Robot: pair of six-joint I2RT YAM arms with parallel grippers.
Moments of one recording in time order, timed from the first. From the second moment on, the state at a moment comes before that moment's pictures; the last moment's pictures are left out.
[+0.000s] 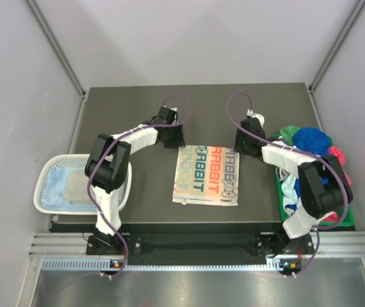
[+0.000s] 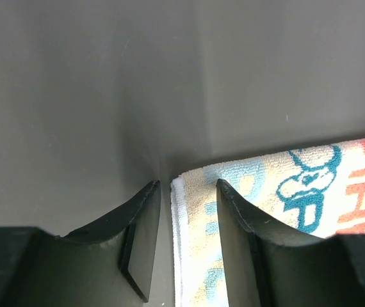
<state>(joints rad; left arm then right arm) -0.44 2.01 1.37 -0.29 0.12 -0.46 0.37 1.59 0.93 -0.16 0.21 0.47</state>
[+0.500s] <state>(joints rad) -0.44 2.01 1.35 -0.28 0.15 -0.43 0.39 1.74 0.97 -0.16 0.21 0.45</state>
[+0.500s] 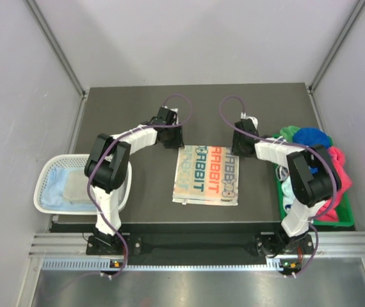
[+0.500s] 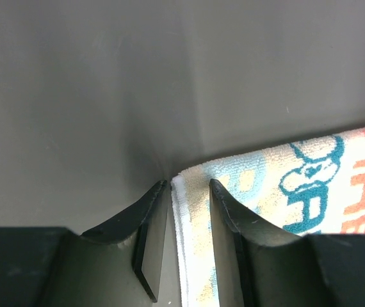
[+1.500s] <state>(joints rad) -0.44 2.04 1.39 -0.26 0.04 -0.45 0.38 1.89 1.16 -0.19 0.15 0.40</state>
